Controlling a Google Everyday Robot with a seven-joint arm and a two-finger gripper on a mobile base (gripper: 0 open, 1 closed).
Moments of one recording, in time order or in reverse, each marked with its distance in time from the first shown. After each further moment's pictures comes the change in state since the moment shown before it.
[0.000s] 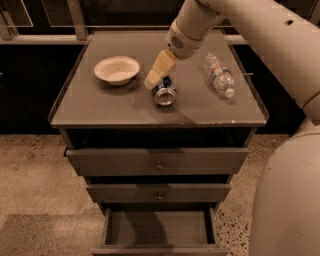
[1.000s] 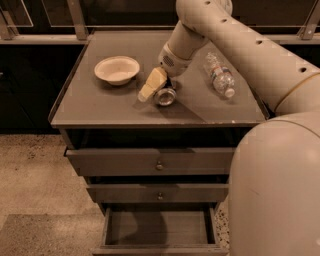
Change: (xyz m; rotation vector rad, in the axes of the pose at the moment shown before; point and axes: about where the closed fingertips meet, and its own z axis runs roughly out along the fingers) arm 0.005 -0.001 0.072 -0.116 0.032 0.057
